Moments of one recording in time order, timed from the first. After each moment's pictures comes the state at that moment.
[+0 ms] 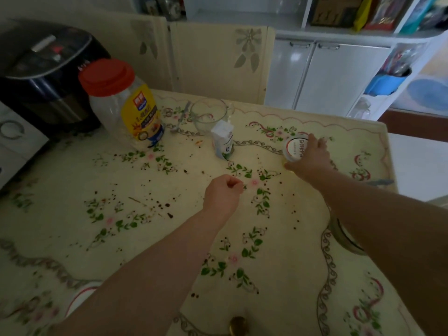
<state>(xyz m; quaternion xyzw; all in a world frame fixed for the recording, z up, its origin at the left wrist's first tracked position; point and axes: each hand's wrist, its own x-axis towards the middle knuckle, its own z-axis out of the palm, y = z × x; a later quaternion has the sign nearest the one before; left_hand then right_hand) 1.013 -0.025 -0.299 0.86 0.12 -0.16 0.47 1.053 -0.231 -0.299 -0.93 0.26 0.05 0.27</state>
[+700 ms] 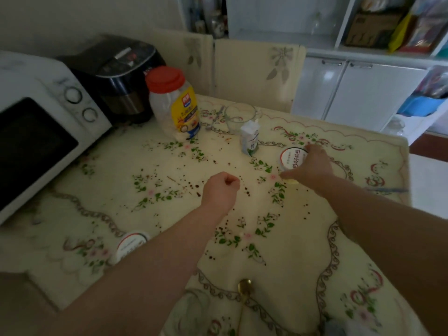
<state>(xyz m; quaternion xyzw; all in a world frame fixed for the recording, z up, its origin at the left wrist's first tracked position) 0.952 0.018 -0.258 0.87 0.16 -0.07 0.46 0.996 -0.185 -0.250 -0.92 0.17 0.05 0.35</state>
